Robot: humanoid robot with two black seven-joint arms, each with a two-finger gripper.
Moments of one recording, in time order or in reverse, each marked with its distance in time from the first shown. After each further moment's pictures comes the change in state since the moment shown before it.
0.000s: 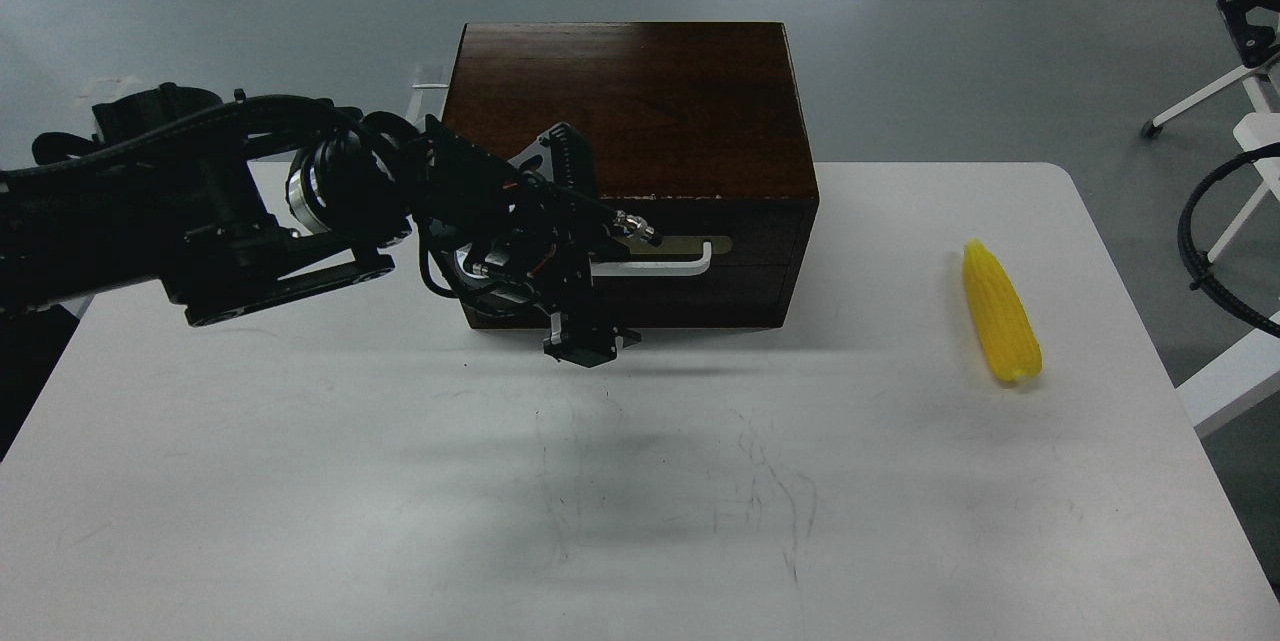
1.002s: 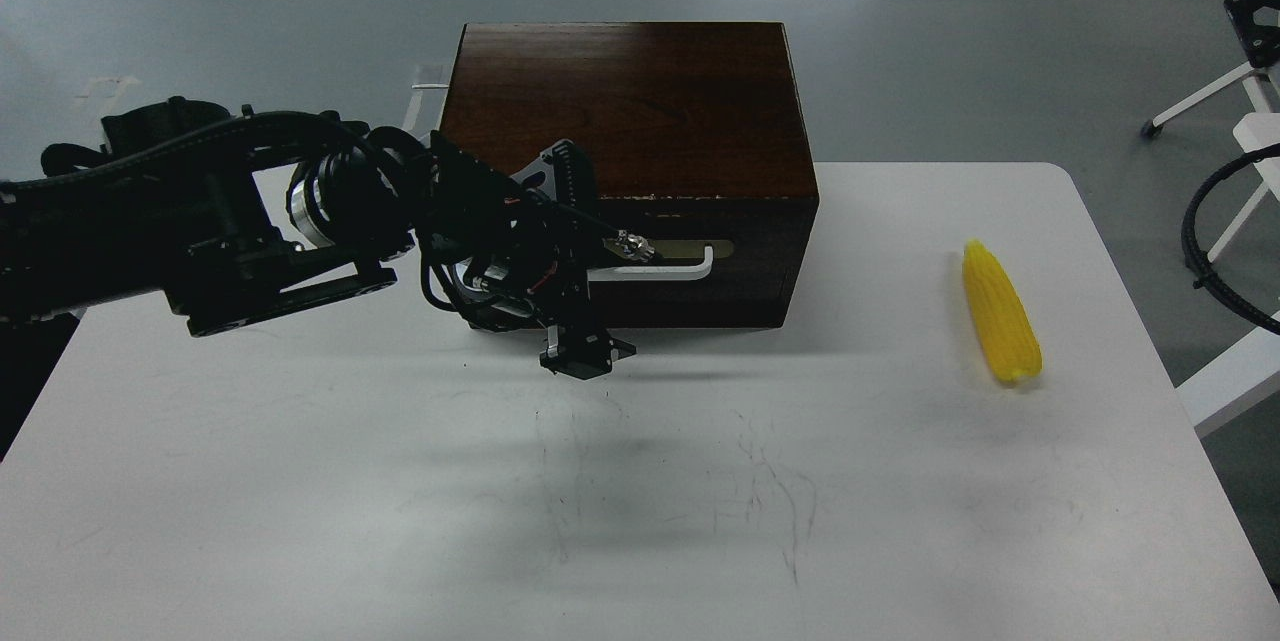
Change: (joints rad) left arm 0.013 0.000 0.000 -0.024 0.023 0.000 -0.028; right arm 0.004 0.000 0.000 -0.013 0.000 0.000 0.000
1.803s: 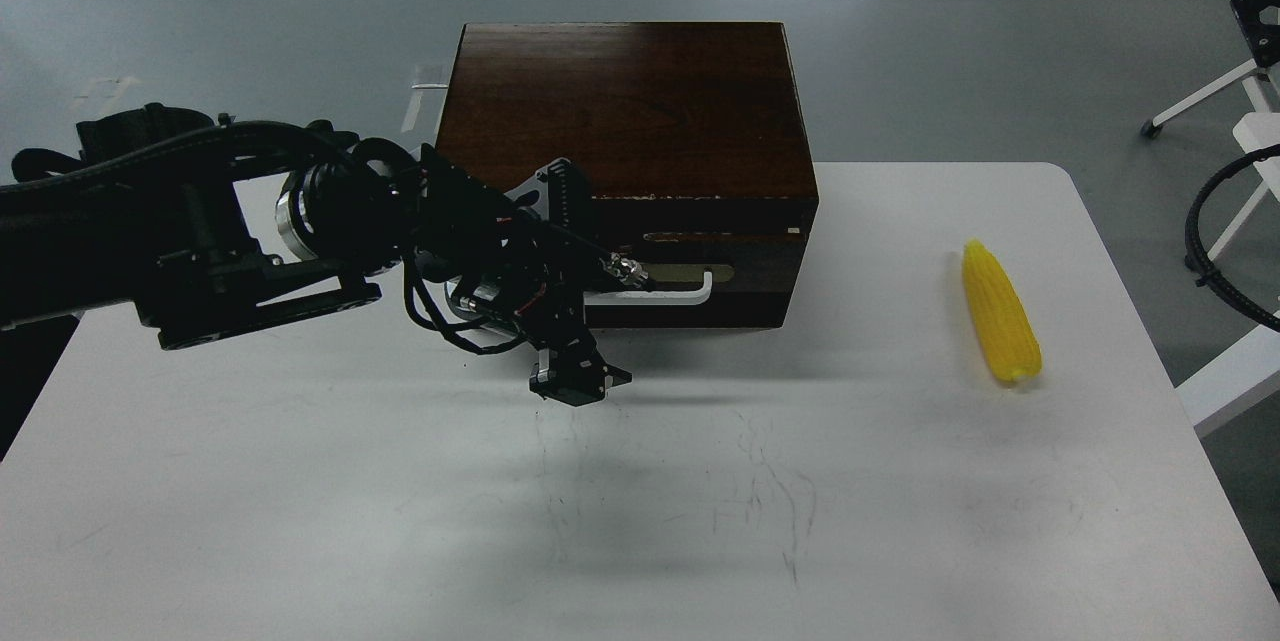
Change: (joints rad) left arm -0.001 0.052 0.001 -0.104 0.000 -0.032 -0.003; right arm 0.003 0.000 0.003 -0.010 0.000 0.000 0.000
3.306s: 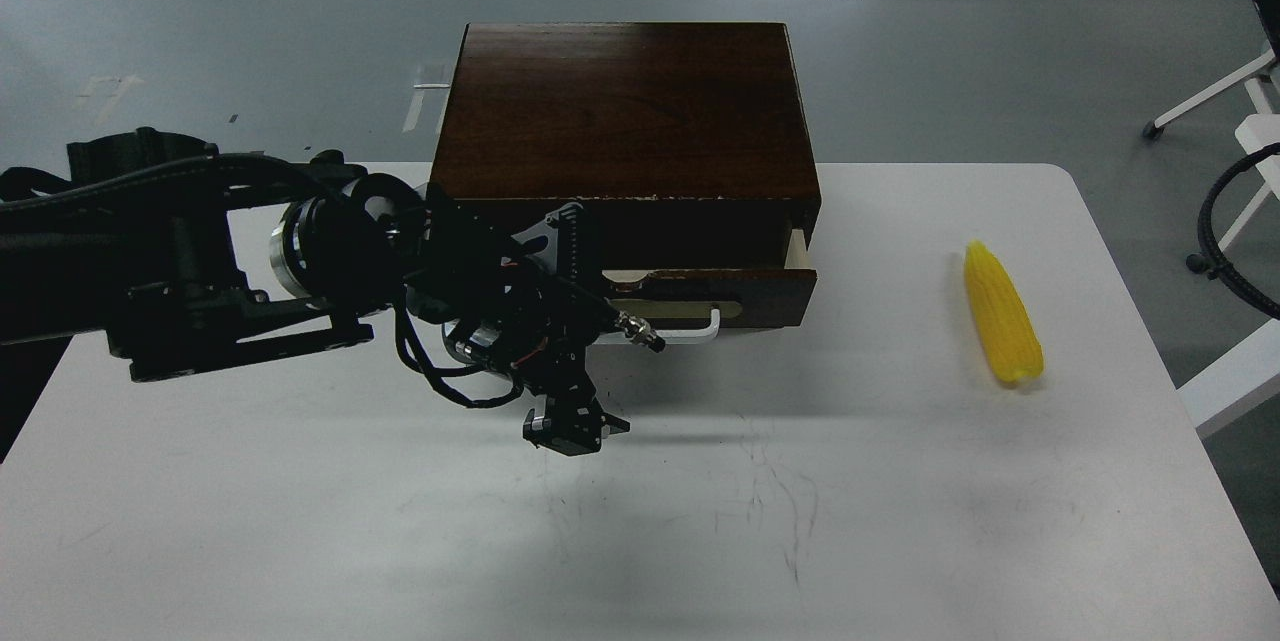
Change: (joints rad) left arm 0.002 0.034 0.001 -0.170 -0.001 -0.052 0.000; right arm 0.015 -0.007 0.000 -0.024 0.000 0.000 0.000
